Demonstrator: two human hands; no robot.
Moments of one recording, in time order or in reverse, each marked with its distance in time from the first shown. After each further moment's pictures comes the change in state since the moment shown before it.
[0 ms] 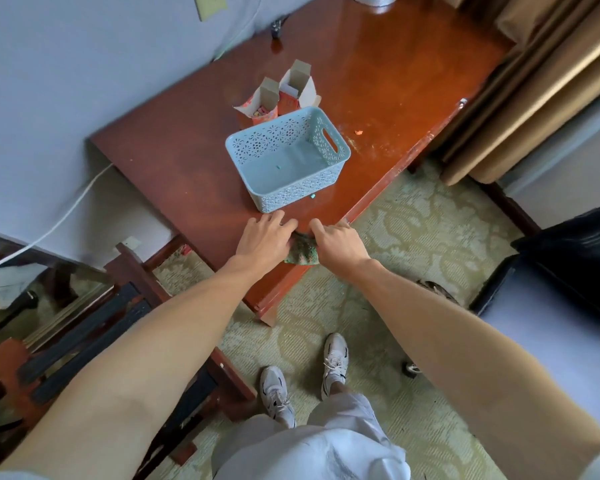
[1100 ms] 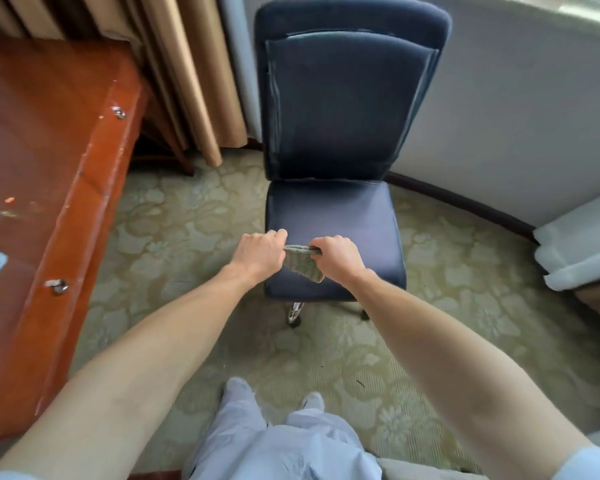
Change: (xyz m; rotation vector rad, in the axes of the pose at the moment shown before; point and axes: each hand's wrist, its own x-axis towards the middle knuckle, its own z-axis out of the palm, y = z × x) left_hand -0.017 0.539 0.040 0.159 -0.075 0.785; right_hand -0.490 0.264 -0.015 0.298 0.146 1.007
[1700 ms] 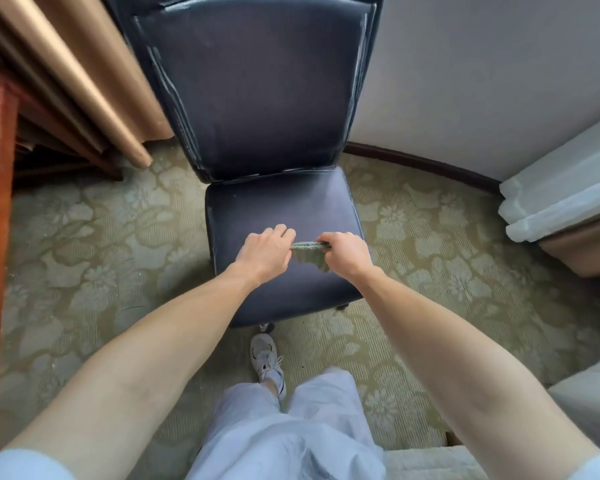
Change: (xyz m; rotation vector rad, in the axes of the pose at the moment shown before) left_hand 0.187 0.070 0.048 -0.012 -0.083 0.251; right_hand 0.082 0.155 -0.026 0.127 -0.095 0.324
